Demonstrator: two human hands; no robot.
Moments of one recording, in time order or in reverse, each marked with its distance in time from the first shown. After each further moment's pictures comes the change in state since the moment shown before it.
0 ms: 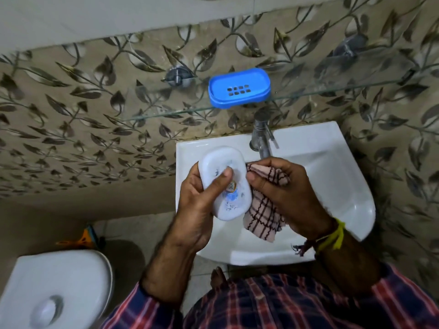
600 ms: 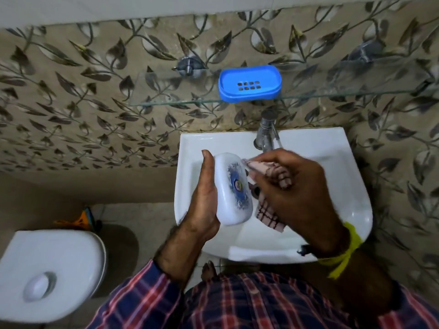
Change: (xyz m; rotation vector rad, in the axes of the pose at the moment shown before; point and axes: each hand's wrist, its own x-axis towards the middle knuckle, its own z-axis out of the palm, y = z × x) left_hand 0.012 -0.020 0.004 -0.150 0.029 -0.327; right_hand -0.009 -0.041 0.002 -0.547 0.029 -0.272
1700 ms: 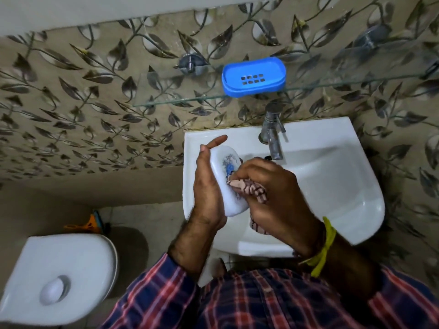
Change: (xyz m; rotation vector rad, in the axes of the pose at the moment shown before) left_hand 0.009 0.008 -0.005 0.080 0.058 0.342; right_hand -0.017 -0.001 0.038 -0.087 -0.150 -0.158
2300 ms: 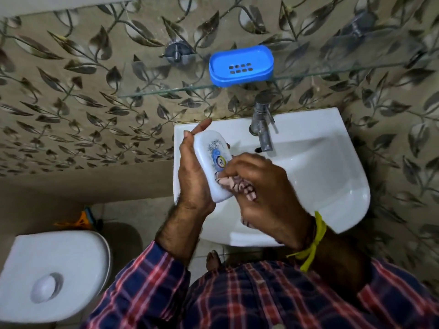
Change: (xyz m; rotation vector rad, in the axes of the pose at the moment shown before) left_hand 0.004 0.006 0.004 -0.056 0.033 -0.020; right_hand -0.007 0.000 0.000 -0.072 0.000 -0.031
